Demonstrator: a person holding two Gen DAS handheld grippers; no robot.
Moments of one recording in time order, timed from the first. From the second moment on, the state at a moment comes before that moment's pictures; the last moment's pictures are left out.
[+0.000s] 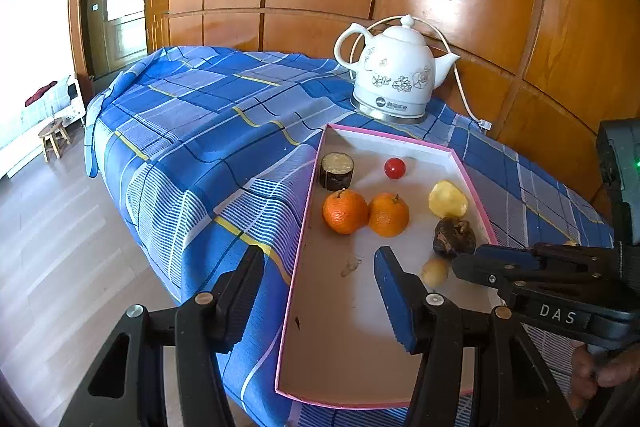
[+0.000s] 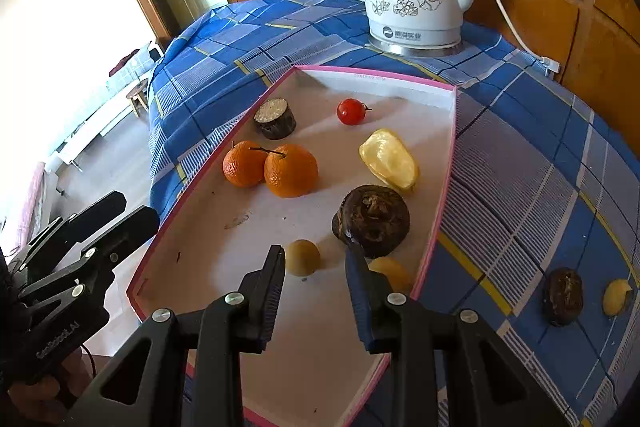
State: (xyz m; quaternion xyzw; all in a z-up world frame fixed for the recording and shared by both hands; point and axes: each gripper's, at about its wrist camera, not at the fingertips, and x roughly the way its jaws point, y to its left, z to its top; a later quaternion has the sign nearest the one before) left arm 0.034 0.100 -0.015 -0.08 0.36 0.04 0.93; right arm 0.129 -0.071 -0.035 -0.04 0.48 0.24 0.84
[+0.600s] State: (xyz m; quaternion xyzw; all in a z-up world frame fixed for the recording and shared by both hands) left arm 0.033 0.077 -0.003 -0.05 0.35 0.01 0.93; right arm 0.113 -0.144 0.012 -0.02 0.44 0.20 0.87
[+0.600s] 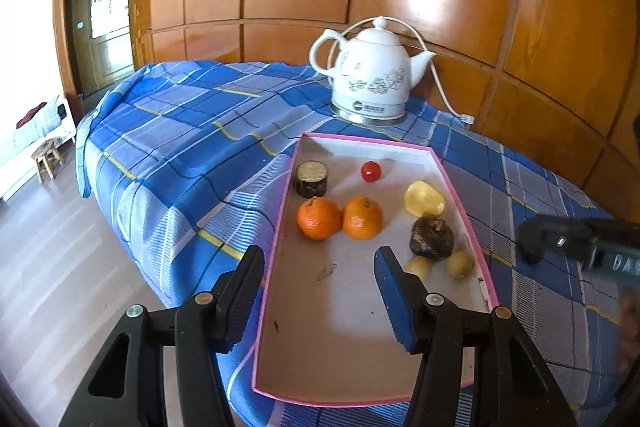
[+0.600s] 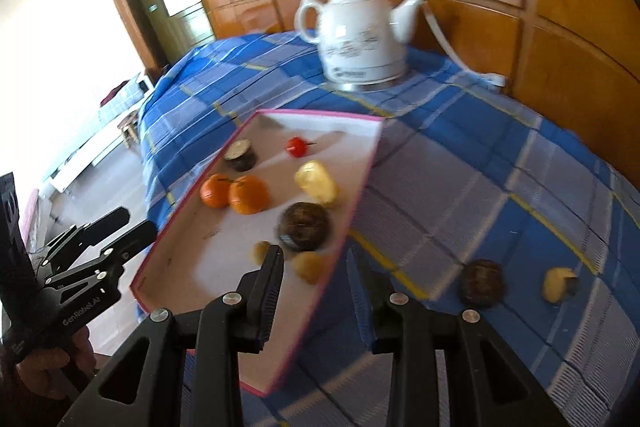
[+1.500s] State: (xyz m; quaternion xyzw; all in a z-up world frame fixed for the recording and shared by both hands) left arm 0.088 -0.123 -0.004 0.09 0.41 -0.25 0.87; right arm 0.126 -0.395 -0.011 0.18 0.46 -0.04 0.87
